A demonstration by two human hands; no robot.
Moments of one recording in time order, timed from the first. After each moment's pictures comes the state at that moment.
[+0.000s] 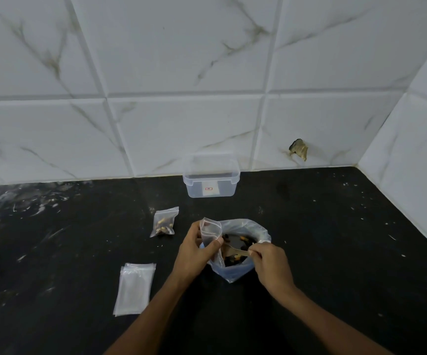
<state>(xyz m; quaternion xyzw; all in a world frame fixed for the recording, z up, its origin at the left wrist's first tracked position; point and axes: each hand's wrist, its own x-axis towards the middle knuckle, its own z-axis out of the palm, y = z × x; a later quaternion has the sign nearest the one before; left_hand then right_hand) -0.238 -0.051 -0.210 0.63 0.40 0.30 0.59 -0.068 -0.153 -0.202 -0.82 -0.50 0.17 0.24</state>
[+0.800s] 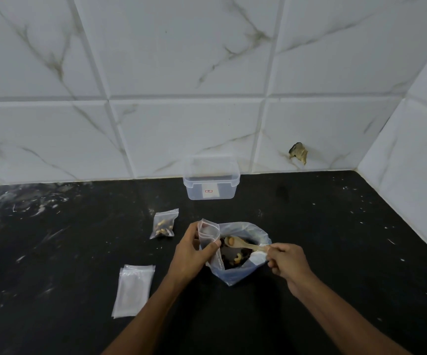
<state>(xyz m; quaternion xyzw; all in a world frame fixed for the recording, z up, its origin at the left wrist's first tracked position) -0.243 -0.050 -0.202 0.66 0.42 0.29 0.56 -0.042 -0.160 -0.173 -0.78 -0.16 0.41 0.44</state>
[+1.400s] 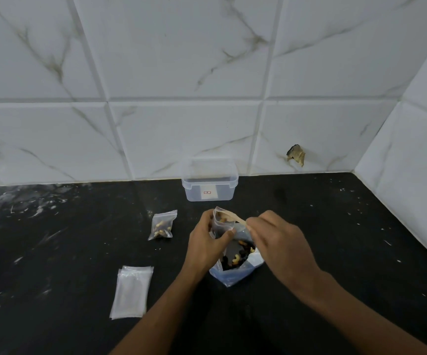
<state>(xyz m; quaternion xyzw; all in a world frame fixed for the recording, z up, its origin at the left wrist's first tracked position) -0.205 -0.058 -0.173 0.69 0.42 0.33 0.49 -0.066 -0.165 -0.100 -0.64 -0.71 -0.14 0.26</state>
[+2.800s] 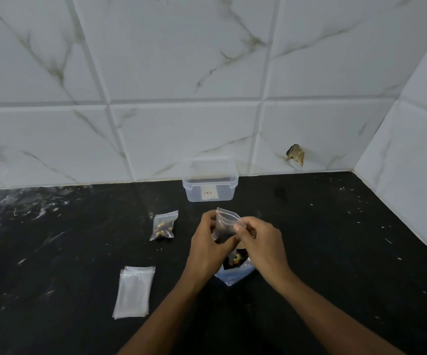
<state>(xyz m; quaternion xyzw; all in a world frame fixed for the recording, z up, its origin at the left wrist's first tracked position) -0.212 -0.079 -0.154 0.69 0.38 0.35 0.52 -0.090 -0.143 -0.128 -0.74 -0.48 0.18 0.43</state>
